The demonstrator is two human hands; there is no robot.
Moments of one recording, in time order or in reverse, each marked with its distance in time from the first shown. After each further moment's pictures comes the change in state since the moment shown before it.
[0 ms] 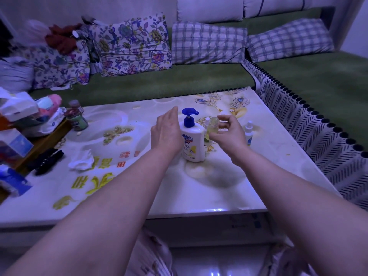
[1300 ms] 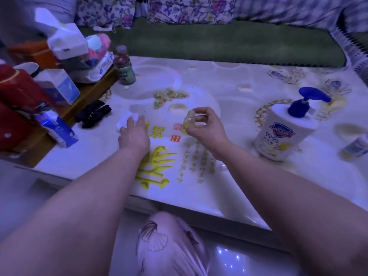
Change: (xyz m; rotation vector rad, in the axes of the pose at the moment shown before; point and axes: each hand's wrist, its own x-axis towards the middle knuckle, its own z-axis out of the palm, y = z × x) left_hand -0.002 -0.295 0.016 0.254 -0.205 -0.553; right_hand 0.002 0.032 0.259 0.025 -0.426 0.038
